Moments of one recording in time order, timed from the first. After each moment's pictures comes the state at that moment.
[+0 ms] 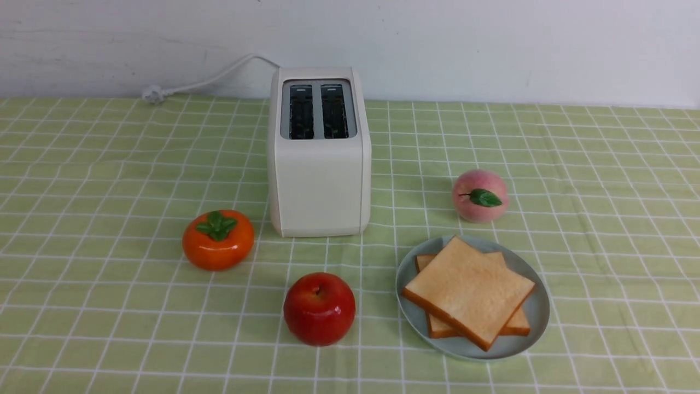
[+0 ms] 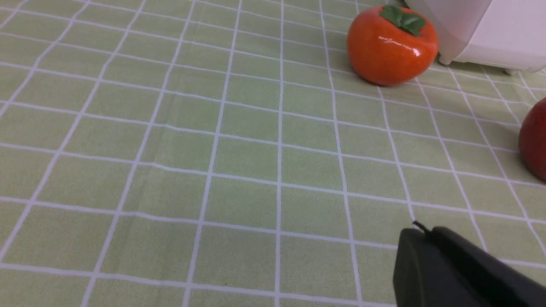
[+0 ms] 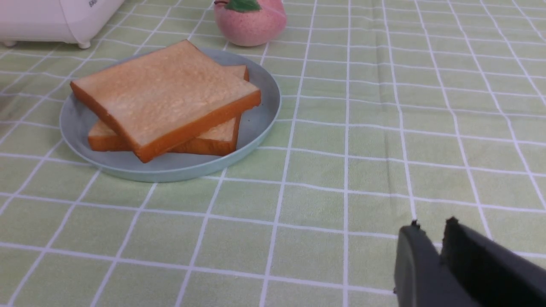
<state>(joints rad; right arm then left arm) 0.05 -0.01 0.02 0.14 0.38 -0.09 -0.05 -0.01 0.03 -0.10 0.39 -0.12</state>
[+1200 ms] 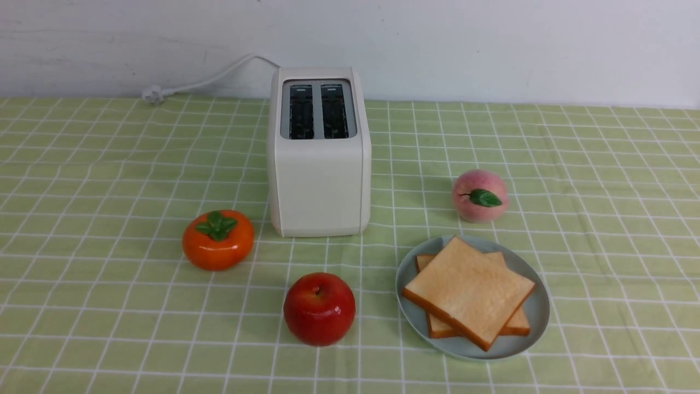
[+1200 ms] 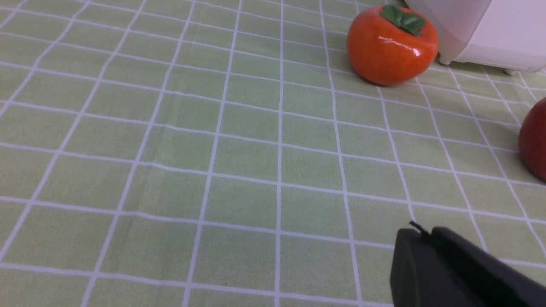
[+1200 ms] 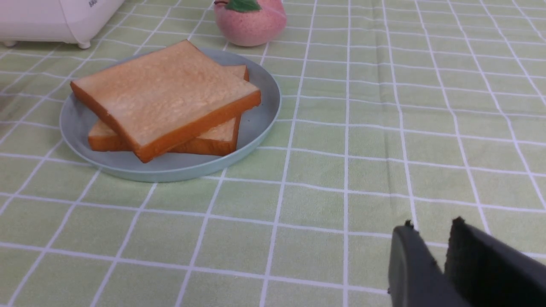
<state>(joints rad) 0.05 -0.01 0.02 0.14 0.38 -0.09 -0.05 -0.01 0.03 -0.10 0.39 -0.13</state>
